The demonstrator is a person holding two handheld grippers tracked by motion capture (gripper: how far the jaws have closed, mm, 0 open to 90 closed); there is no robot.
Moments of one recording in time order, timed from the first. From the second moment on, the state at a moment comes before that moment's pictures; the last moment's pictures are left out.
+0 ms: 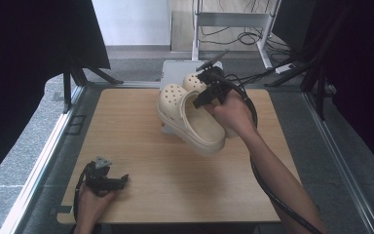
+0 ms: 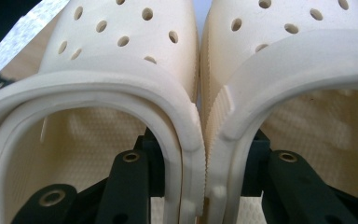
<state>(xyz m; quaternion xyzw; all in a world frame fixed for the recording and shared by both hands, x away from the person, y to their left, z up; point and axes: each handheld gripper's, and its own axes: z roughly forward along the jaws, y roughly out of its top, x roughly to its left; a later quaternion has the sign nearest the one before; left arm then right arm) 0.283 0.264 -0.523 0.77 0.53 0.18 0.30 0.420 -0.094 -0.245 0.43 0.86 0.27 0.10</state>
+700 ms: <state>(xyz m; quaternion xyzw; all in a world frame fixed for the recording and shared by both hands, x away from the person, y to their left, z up) 0.283 0.264 -0.523 0.78 0.53 0.18 0.30 0.486 -0.065 -0.239 0.53 0.79 0.27 0.14</state>
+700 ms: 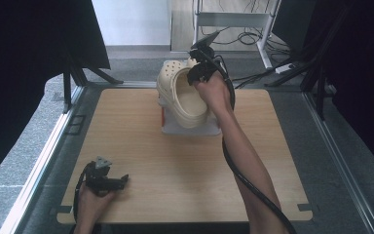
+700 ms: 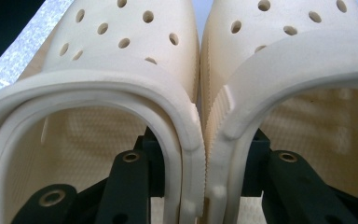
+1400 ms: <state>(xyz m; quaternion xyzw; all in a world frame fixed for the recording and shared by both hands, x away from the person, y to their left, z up) 0.284 0.264 -0.523 0.78 0.52 0.18 0.30 0.552 -0.050 -0.256 0.61 0.72 0.28 0.16</state>
